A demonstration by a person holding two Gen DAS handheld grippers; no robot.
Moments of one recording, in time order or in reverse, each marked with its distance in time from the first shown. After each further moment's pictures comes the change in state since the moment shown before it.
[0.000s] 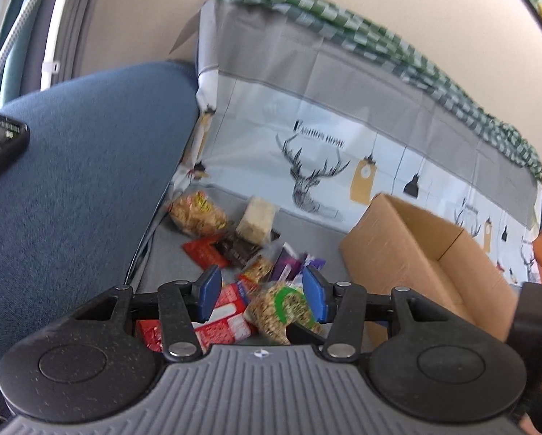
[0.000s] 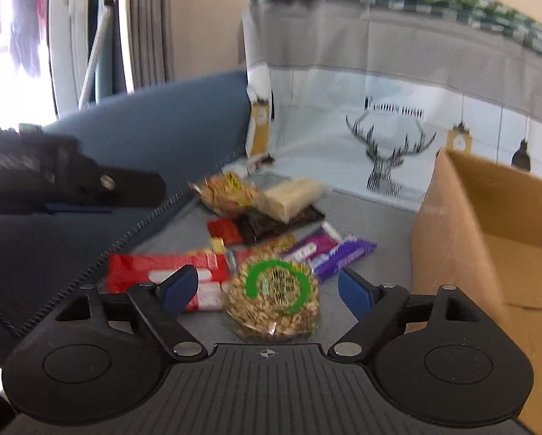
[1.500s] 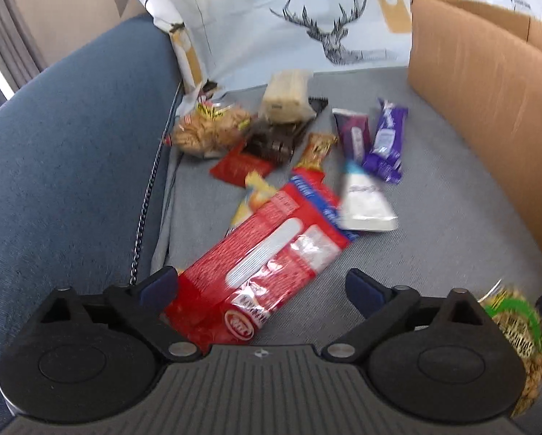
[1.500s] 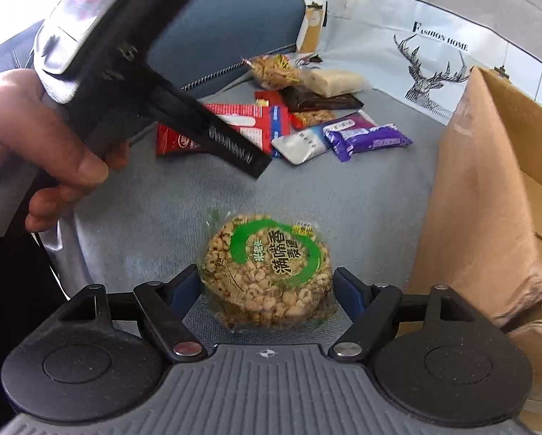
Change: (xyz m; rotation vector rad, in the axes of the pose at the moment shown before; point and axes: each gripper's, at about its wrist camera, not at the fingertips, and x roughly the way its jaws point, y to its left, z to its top) left arm 0.100 -0.029 -0.049 0.497 0.294 0.334; right arm -0.045 0.000 -0.060 -0.160 0.273 0.113
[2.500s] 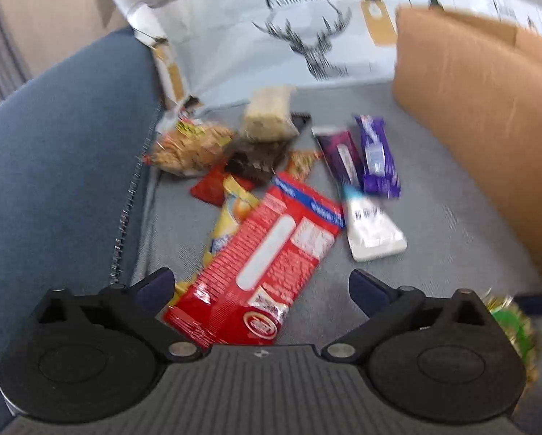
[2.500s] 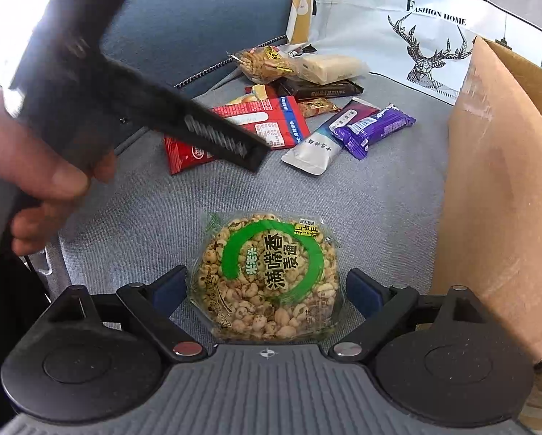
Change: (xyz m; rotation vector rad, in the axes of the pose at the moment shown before) left arm 0.007 -0.004 0.005 0.035 -0.048 -0.043; right arm 0.022 -0.012 0.003 0.084 -0.011 0.044
